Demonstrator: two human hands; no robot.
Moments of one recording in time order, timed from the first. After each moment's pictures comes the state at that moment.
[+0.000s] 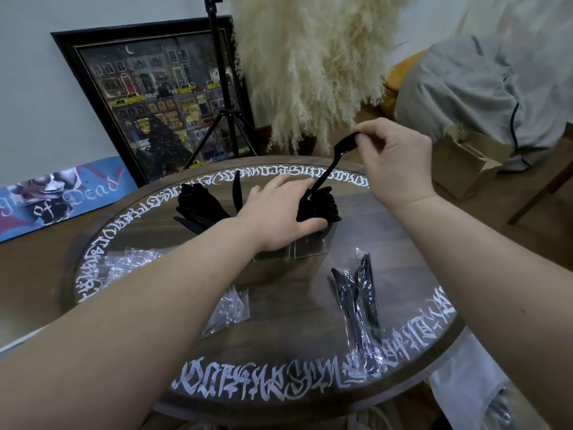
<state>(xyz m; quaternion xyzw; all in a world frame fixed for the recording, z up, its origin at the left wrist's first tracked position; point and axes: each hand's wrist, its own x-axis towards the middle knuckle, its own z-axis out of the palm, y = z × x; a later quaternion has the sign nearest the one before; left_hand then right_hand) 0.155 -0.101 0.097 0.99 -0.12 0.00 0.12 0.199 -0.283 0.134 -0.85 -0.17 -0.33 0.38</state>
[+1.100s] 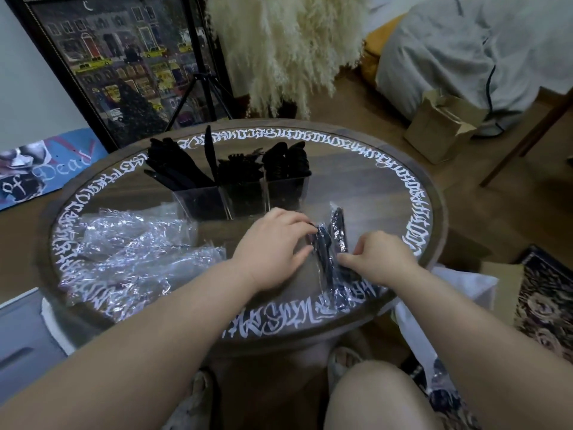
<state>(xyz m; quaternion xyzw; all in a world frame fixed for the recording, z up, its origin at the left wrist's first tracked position) 0.063 -0.146 0.031 0.97 -0.22 0.04 0.12 0.083 -0.343 0.026 -0.98 0.02 0.18 0.12</state>
